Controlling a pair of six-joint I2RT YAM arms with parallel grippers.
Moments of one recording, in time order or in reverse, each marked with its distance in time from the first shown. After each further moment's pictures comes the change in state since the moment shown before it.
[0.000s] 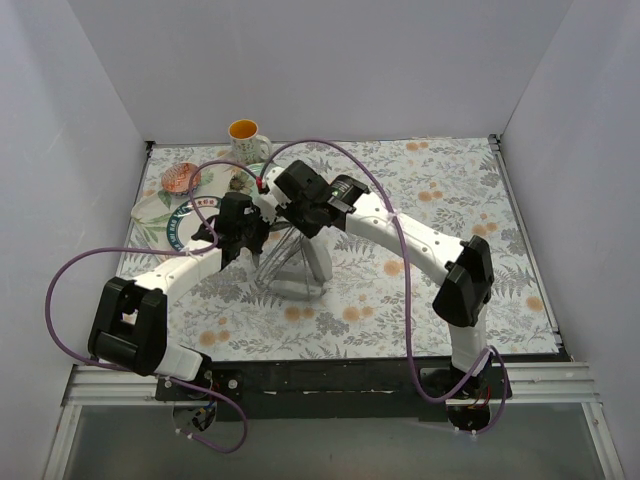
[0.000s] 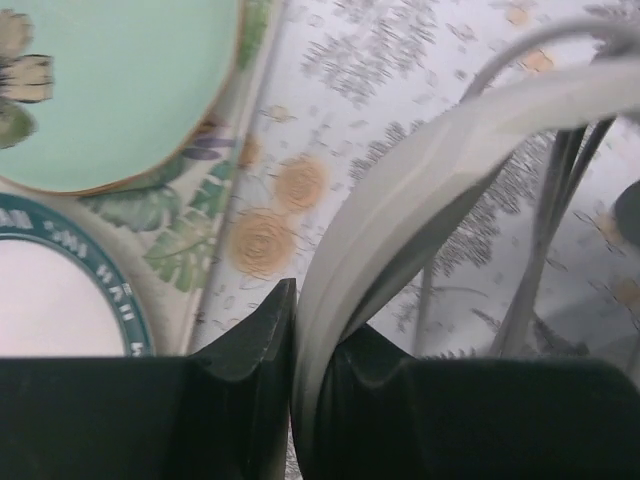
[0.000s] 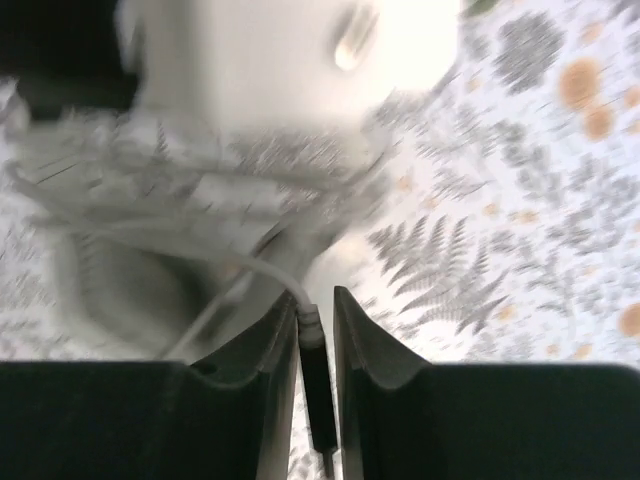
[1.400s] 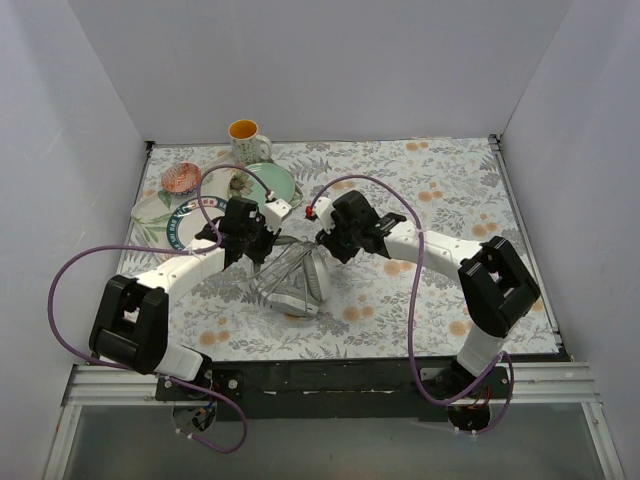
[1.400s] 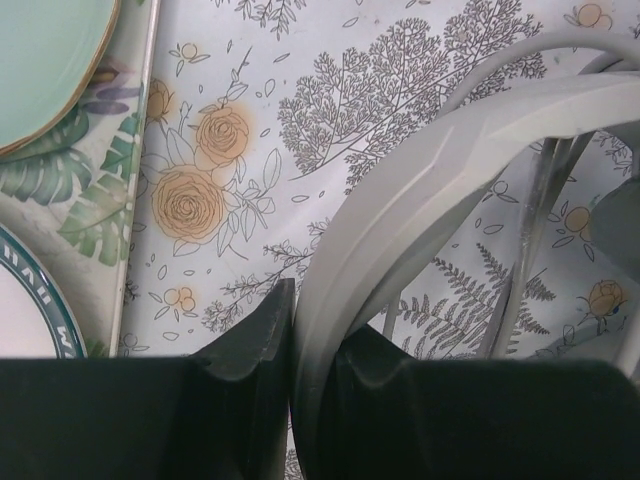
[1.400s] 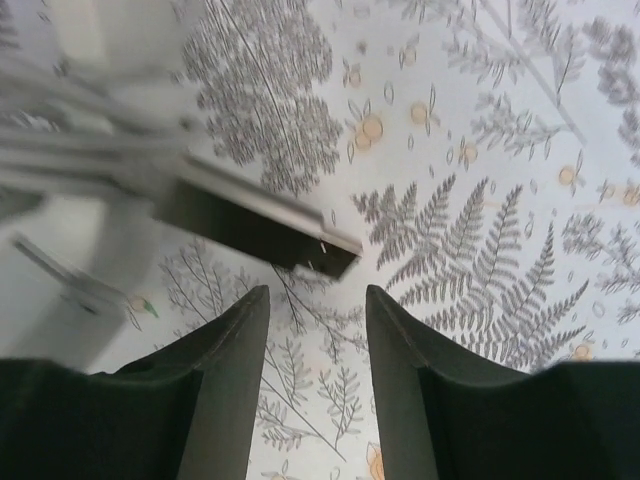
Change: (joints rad) left arm -0.024 0.009 0.011 -0.142 0.088 0.019; right arm -0.200 -0.192 -0.710 0.618 -0.231 -0.174
